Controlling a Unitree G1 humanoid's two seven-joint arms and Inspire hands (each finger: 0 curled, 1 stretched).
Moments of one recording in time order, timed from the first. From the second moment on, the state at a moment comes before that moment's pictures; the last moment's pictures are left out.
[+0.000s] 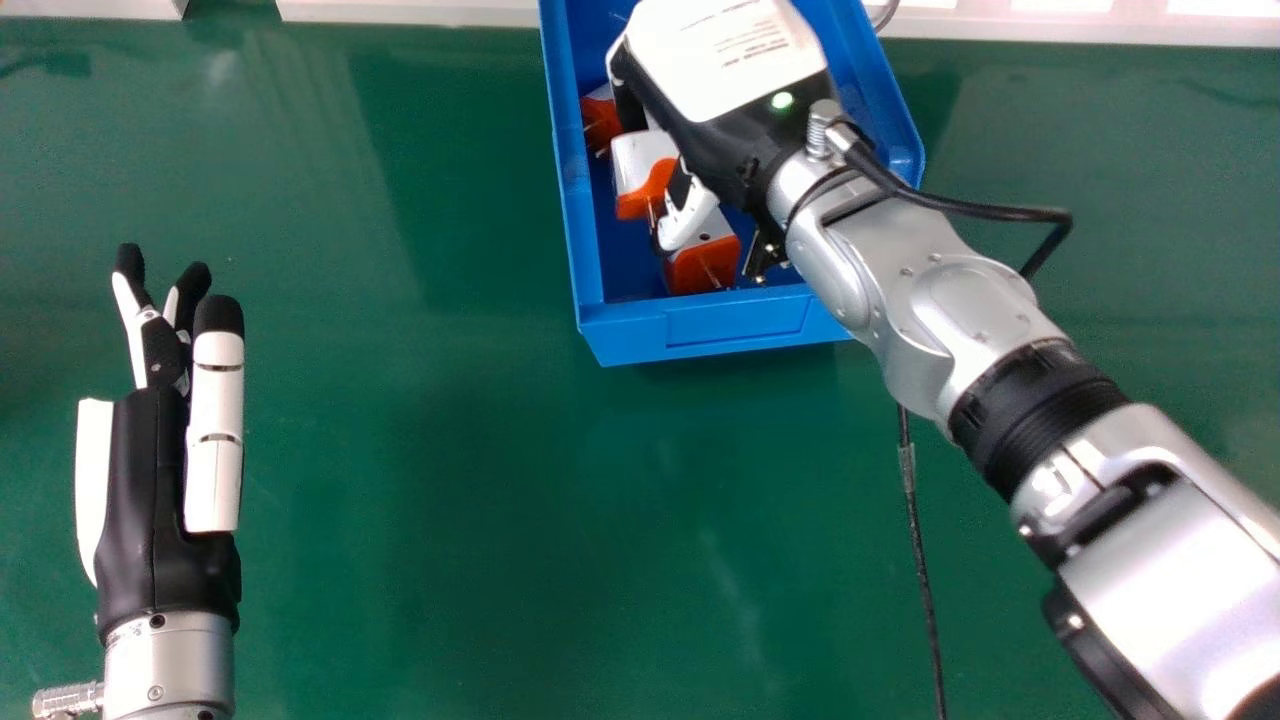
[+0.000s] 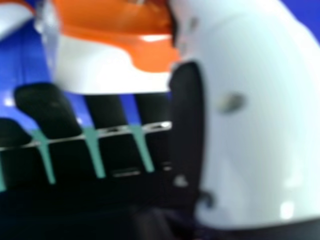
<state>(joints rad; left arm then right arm) 0.24 0.09 0.23 -0.10 0.00 -0.25 0.03 -1.10 -0.12 0.58 1.06 -1.03 -0.03 -0.20</state>
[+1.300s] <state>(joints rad) 0.27 0.09 0.21 -0.14 0.03 -0.23 0.03 -1.17 -0.06 0.68 1.21 -0.90 0.14 -0.18</state>
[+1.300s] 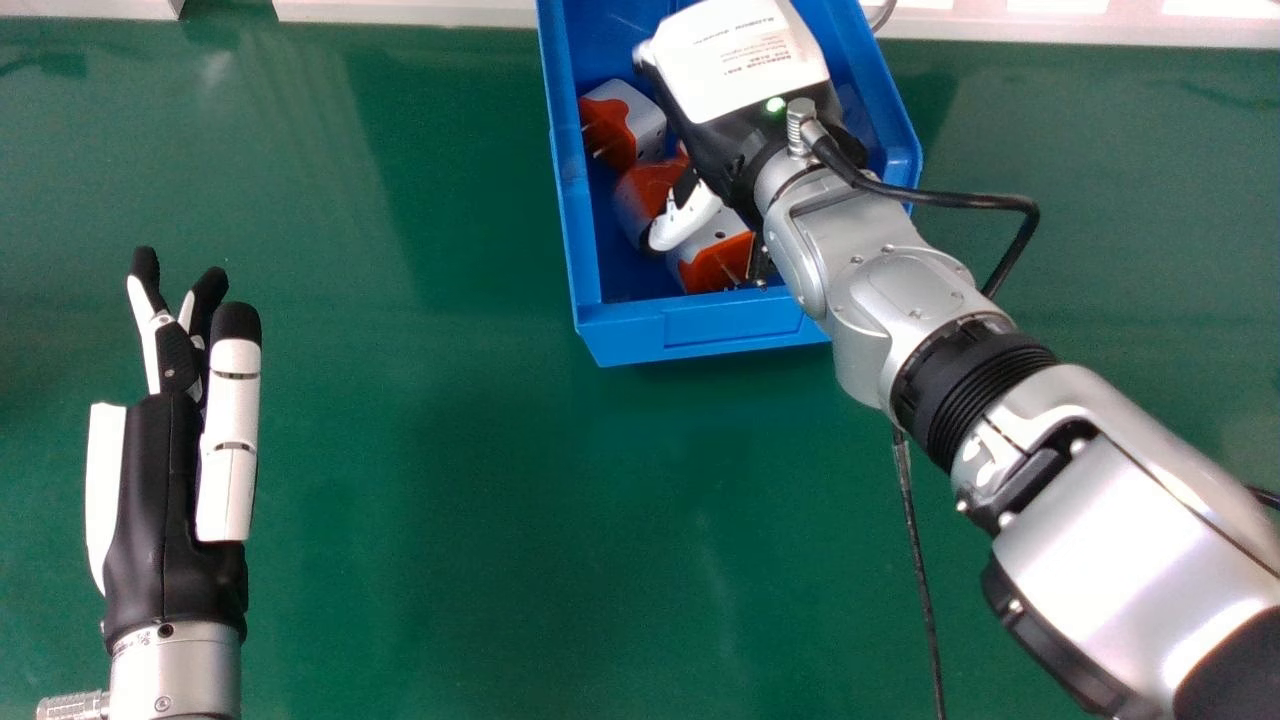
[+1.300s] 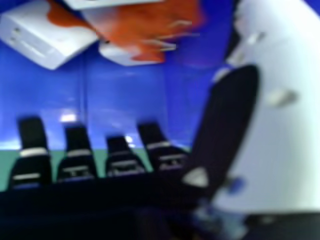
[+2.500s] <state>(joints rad) 0.27 0.11 0.26 -0.12 -0.01 -0.23 -0.01 -0.30 -0.38 0.56 -0.05 -1.03 0.22 -0.28</state>
